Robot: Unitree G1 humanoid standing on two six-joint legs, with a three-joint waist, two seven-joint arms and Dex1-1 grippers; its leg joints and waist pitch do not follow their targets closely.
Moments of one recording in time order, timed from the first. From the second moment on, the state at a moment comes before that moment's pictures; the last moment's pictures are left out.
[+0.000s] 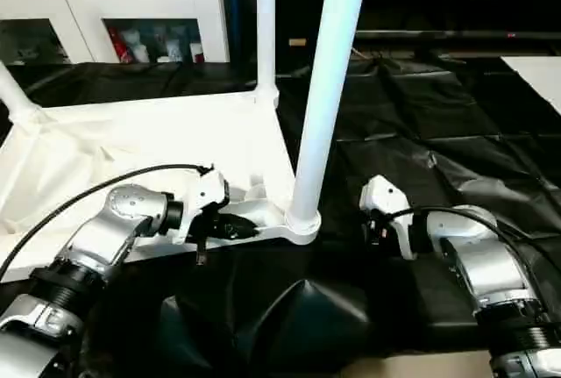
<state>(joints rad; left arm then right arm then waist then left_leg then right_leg) -0.54 0.32 -0.30 0.46 -0.01 0.17 -1.19 -0.32 -0.61 0.12 0.28 0.16 0.19 1.22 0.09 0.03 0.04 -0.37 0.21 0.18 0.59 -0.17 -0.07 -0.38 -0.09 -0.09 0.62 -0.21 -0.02</state>
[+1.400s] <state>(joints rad) -0.54 0.33 -0.29 0.46 -0.01 0.17 -1.18 -0.41 -0.47 0.15 0.35 0.16 0.19 1.12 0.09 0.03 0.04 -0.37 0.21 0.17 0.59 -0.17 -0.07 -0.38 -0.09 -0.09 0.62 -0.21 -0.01</state>
